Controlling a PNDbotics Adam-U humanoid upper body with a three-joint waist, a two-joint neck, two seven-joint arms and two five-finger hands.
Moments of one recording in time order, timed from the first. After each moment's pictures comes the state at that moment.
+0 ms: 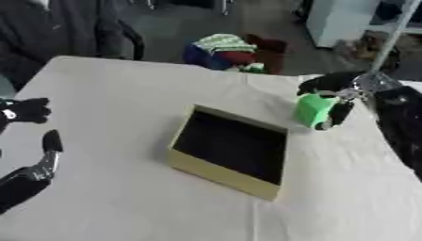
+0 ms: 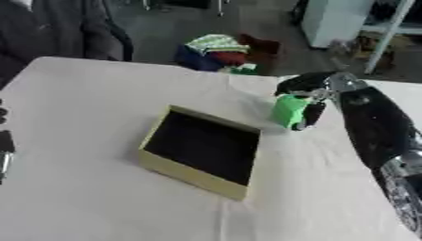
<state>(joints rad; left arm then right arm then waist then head) -0.14 0.29 0.01 -1.98 -0.61 -0.22 -0.05 -1.11 -0.49 -0.01 -0.34 1.62 -0.64 0.21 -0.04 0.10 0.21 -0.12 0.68</state>
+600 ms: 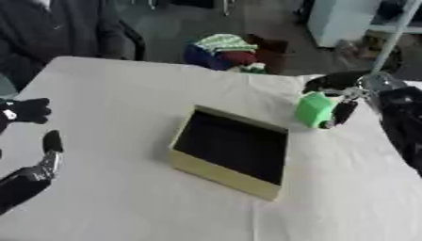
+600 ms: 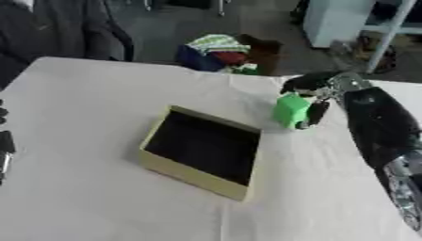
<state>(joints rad) -0.14 0.29 0.01 -1.98 -0.61 -0.22 -0.05 -1.11 -0.51 -0.02 -0.32 1.60 -0.59 0.22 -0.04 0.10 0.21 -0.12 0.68</state>
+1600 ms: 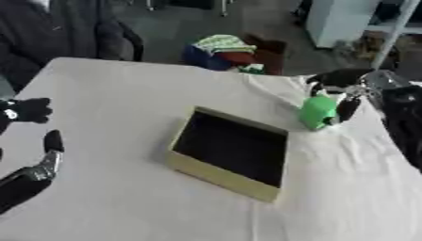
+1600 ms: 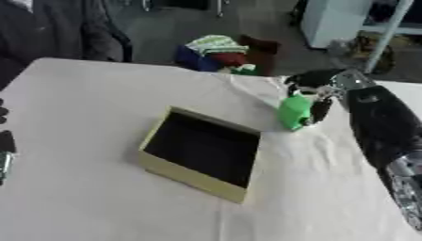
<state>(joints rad) -0.14 0.29 0.01 -1.98 -0.61 -0.22 -0.05 -1.11 -0.51 -0.02 -0.38 1.56 -0.64 0.21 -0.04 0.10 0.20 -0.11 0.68</state>
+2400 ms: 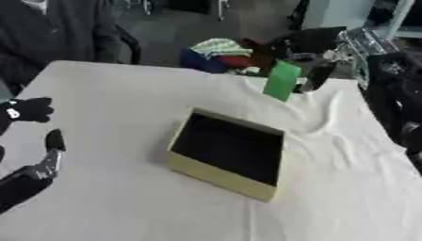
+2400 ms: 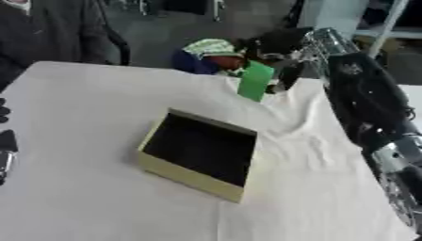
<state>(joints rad) -0.13 0.29 0.02 -1.98 -0.61 -0.22 -0.06 -1.14 -0.45 0.14 -0.67 1.31 -0.89 0.26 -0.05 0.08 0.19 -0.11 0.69</state>
